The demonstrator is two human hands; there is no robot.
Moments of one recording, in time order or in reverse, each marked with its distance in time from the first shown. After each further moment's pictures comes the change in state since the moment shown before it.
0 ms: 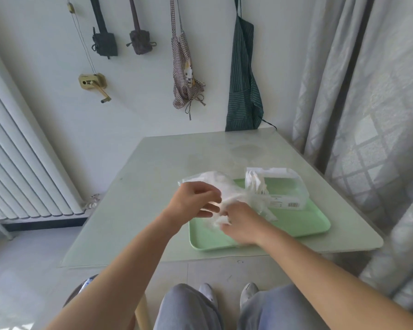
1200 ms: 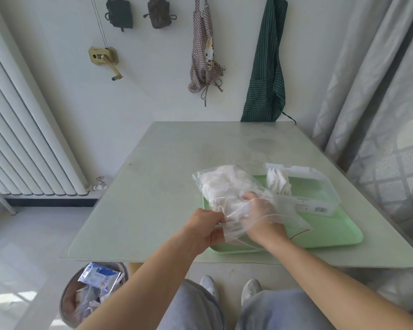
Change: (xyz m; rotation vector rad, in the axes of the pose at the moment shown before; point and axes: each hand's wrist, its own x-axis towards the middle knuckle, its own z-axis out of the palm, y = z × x) left_hand 0.035 -0.083 0.004 -0.543 0.002 -0.455; right_hand 0.040 0.010 0.032 0.110 0.331 0.175
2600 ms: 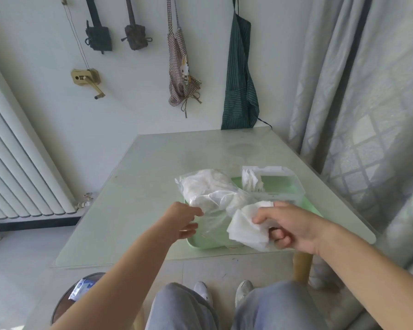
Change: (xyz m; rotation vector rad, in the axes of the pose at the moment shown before) left_hand -0.031 0.025 0.012 0.428 0.247 0.030; right_hand -0.071 0.018 -0.122 0.856 -0.503 0.361
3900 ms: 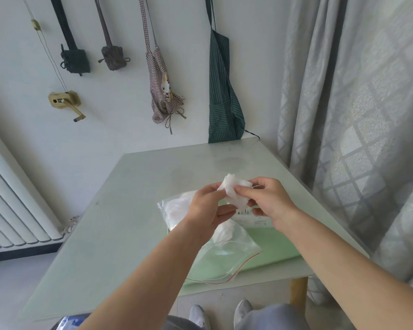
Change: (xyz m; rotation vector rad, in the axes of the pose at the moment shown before) left_hand -0.011 0.083 0.089 -0.433 -0.356 0.327; right_hand 0.071 -0.045 -0.045 0.053 0.456 -0.372
